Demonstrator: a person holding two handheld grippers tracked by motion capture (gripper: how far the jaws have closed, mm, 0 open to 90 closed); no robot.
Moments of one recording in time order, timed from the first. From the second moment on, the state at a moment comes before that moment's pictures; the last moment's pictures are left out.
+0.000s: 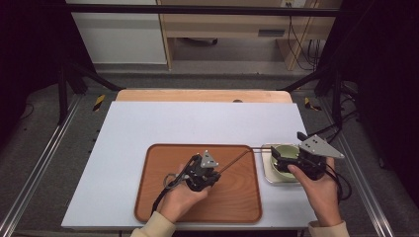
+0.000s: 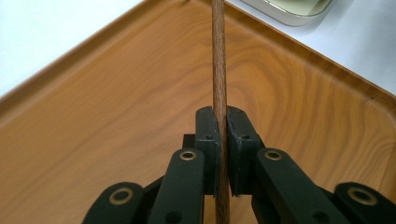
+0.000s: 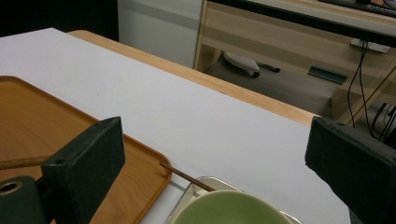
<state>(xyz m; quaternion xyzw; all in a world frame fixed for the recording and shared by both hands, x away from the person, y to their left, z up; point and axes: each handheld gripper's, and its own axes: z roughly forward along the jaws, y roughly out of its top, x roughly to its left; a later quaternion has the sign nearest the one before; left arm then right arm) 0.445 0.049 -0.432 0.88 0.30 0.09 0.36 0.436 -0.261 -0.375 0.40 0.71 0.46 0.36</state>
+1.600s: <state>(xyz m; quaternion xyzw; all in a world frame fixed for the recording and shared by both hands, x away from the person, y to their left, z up) 0.456 0.048 -0.443 0.88 0.28 0.11 0.36 0.436 -0.264 -0.380 0.40 0.71 0.45 0.36</state>
